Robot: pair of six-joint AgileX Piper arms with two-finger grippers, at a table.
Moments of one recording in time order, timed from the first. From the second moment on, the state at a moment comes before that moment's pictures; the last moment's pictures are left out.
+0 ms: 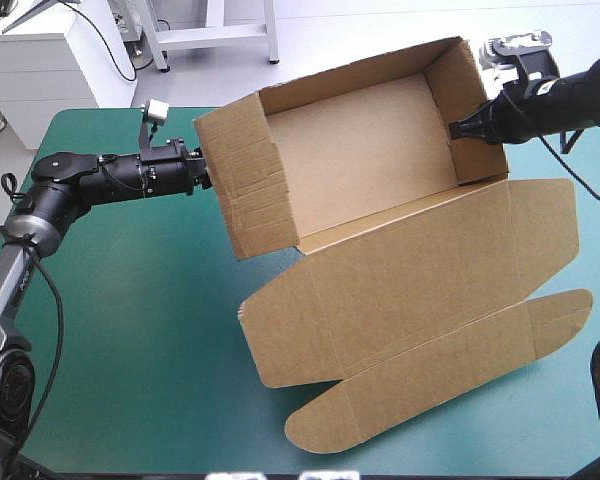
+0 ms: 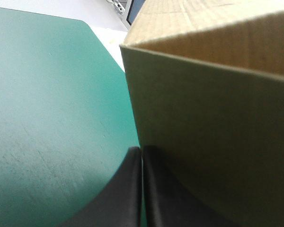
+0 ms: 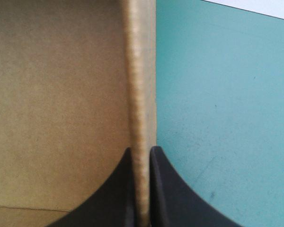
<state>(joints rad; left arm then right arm) -0.01 1.64 -1.35 -1.49 1.20 0.93 -0.02 1.66 -1.96 0.41 1.23 -0.36</state>
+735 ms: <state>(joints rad) -0.01 1.64 -1.35 -1.56 1.18 0.93 0.16 1.66 -1.96 0.17 1.02 -0.18</state>
